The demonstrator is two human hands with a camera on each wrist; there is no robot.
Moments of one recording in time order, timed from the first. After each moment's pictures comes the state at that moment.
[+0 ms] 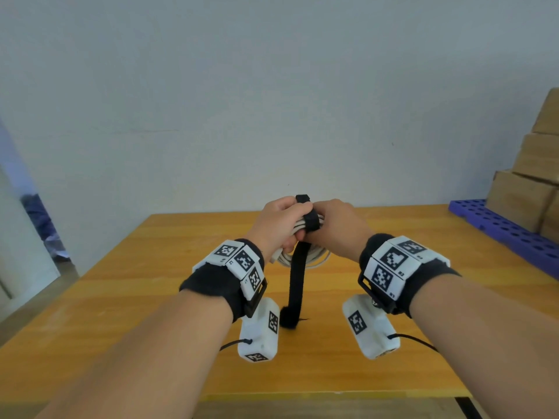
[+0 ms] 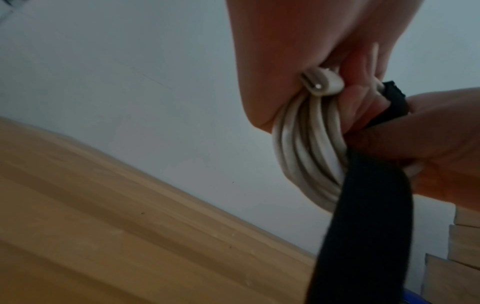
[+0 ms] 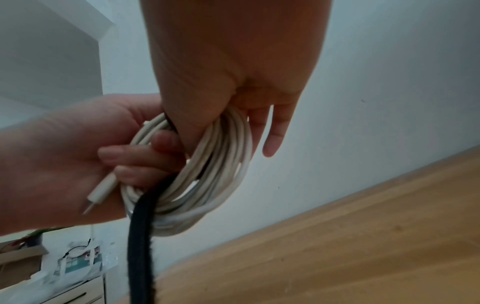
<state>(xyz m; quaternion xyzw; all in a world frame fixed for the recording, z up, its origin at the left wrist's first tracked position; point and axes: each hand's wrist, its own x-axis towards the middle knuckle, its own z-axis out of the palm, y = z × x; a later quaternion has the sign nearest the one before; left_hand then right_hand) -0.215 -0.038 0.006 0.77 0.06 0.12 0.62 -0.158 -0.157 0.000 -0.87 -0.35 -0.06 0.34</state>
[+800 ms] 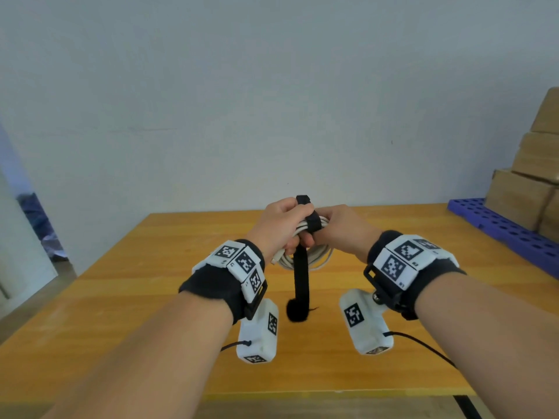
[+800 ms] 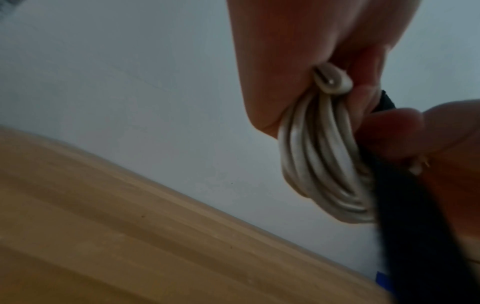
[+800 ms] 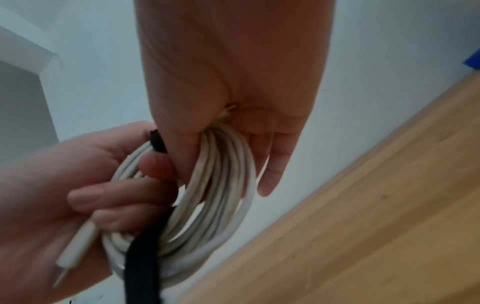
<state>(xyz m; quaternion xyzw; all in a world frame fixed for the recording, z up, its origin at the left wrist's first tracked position) -0.215 -0.038 0.001 0.76 0.04 0.10 0.64 -0.156 -0.165 -0.002 -0.83 -0.32 0.08 0.44</state>
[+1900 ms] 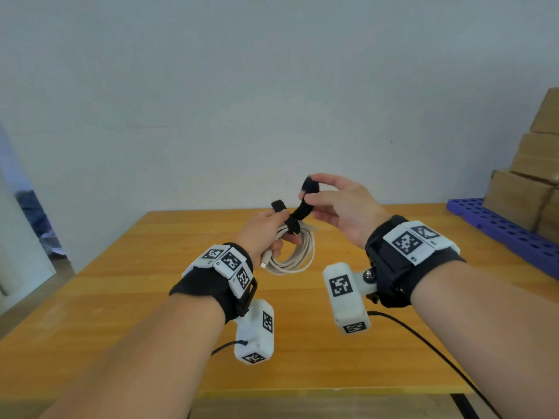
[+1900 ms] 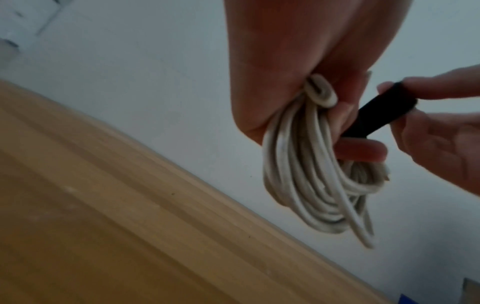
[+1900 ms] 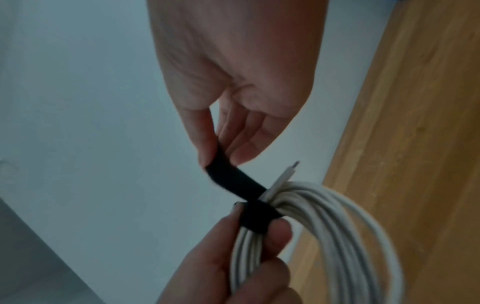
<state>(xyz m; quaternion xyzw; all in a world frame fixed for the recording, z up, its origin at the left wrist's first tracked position) -0.208 -0.012 -0.020 0.72 0.11 0.10 0.68 -0.159 -0.160 0.020 -0.61 -0.18 0.14 0.76</state>
